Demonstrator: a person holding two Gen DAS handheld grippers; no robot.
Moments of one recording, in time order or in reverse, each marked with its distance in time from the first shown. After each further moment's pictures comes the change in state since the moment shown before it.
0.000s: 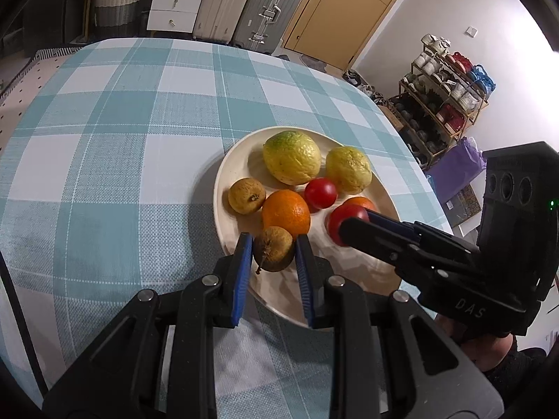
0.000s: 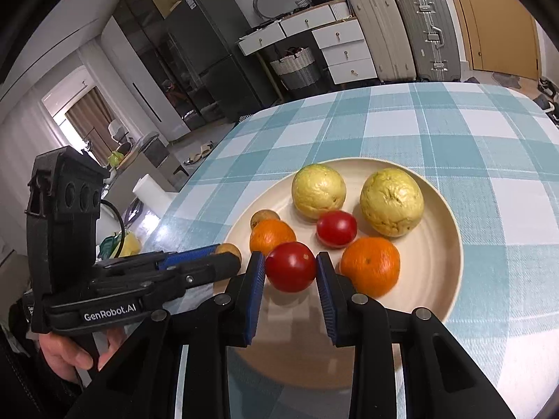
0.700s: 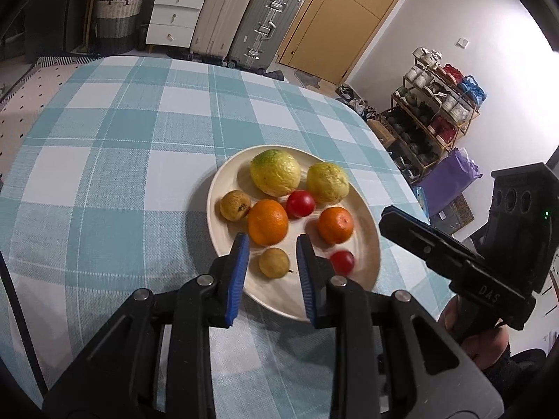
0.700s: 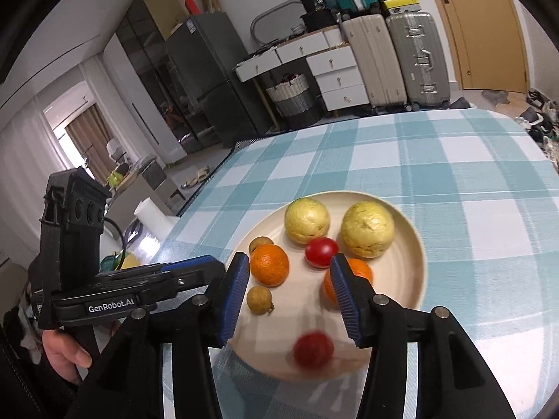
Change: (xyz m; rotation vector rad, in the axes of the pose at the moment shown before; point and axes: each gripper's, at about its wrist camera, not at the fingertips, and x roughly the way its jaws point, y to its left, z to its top) left arm -0.036 -0.013 -0.006 0.002 -0.072 -0.023; right arm -0.041 -0.005 0.001 0.010 -0.120 -0.023
